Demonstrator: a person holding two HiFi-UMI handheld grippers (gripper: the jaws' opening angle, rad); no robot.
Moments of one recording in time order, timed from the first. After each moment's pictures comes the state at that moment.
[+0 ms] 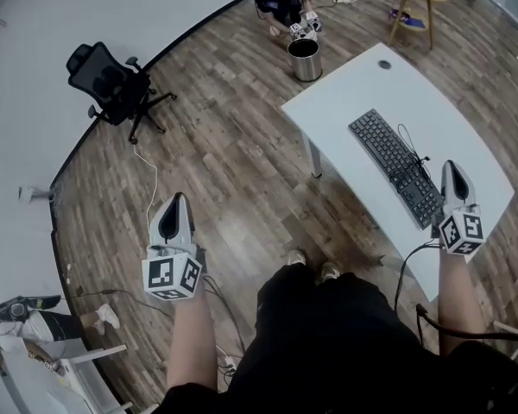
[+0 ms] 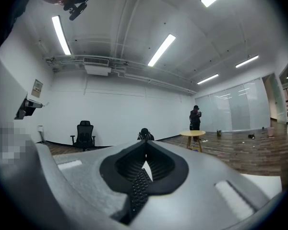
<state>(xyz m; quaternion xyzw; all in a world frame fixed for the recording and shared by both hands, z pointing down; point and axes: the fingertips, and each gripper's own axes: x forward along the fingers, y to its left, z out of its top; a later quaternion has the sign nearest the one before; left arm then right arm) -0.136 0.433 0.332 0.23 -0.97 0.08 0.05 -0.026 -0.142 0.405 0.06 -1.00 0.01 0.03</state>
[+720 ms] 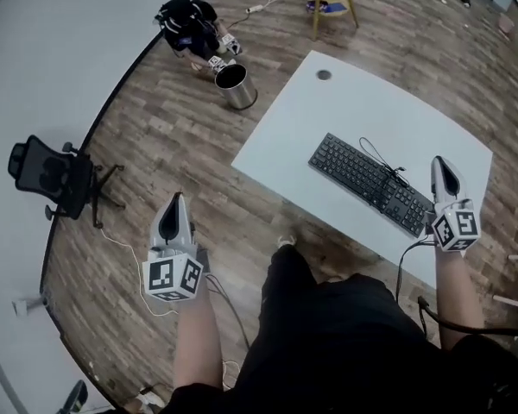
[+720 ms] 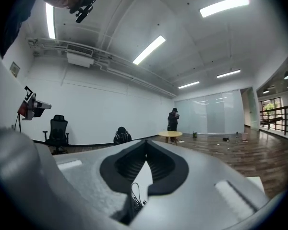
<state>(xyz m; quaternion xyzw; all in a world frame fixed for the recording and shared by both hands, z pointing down) -0.330 0.279 0.368 0.41 -0.91 0.05 0.04 -0.037 -0.188 0.425 0.19 -0.98 0.00 0.03</state>
